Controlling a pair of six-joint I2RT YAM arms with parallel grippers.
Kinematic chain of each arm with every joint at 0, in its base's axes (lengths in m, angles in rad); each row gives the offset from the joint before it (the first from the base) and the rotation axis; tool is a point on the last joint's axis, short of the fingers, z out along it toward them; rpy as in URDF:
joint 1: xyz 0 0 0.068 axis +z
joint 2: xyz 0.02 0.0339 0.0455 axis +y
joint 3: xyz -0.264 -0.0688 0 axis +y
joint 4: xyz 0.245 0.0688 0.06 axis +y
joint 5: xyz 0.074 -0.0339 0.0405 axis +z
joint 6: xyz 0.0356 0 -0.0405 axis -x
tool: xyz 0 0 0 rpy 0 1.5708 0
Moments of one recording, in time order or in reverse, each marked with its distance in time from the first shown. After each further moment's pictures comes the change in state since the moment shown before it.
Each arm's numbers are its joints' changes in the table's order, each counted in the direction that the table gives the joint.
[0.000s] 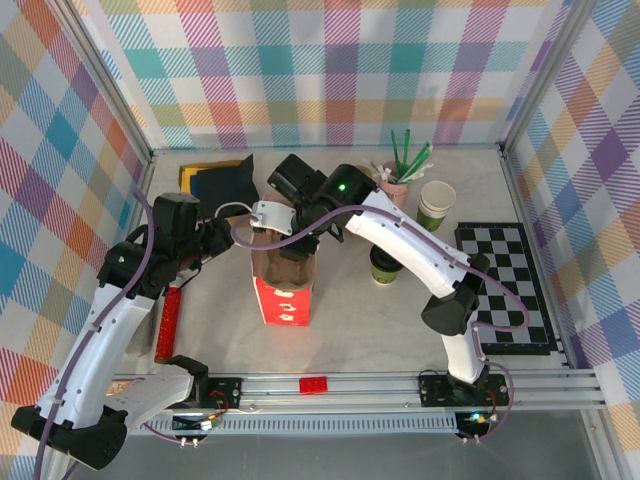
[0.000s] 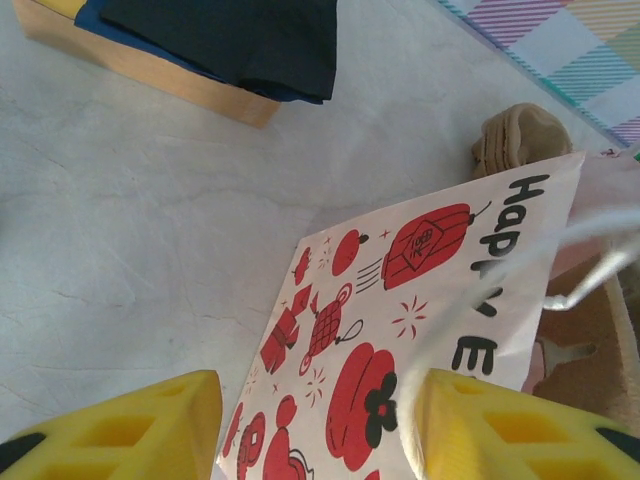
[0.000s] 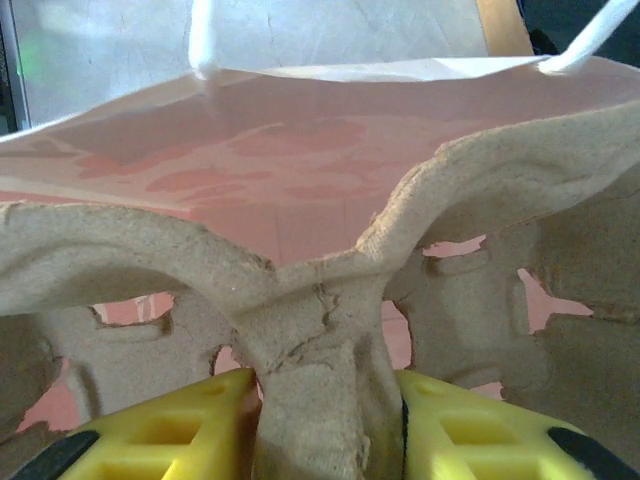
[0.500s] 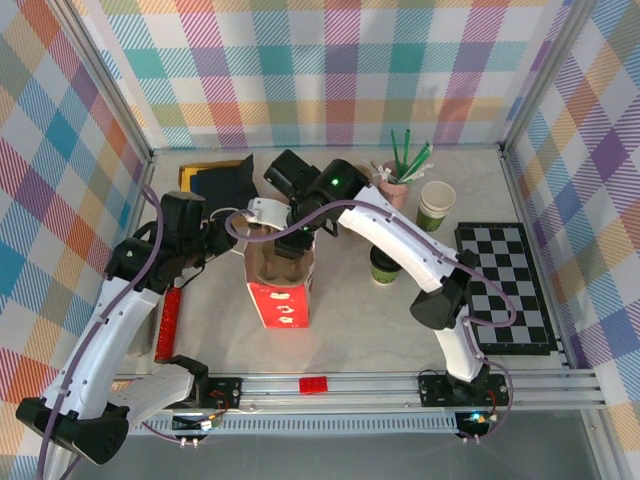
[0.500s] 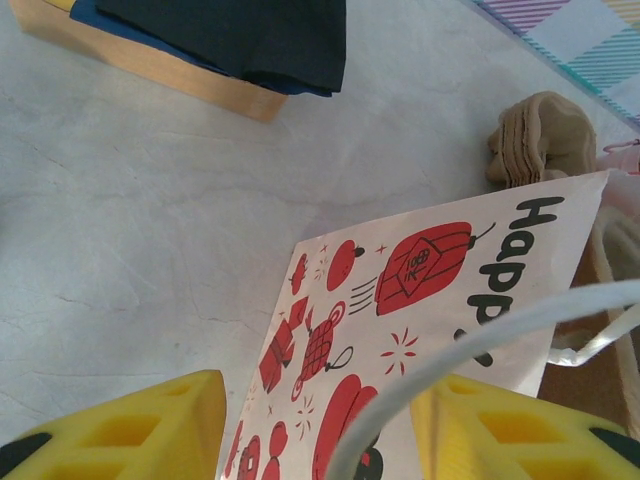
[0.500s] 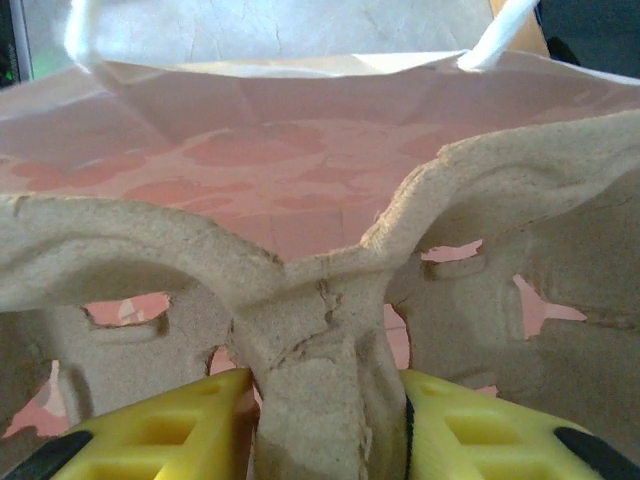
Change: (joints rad) left arm 0.005 0.030 0.026 -0.028 -0.003 -0.023; right arm -0.035 0.087 -0.105 0.038 0.055 0.006
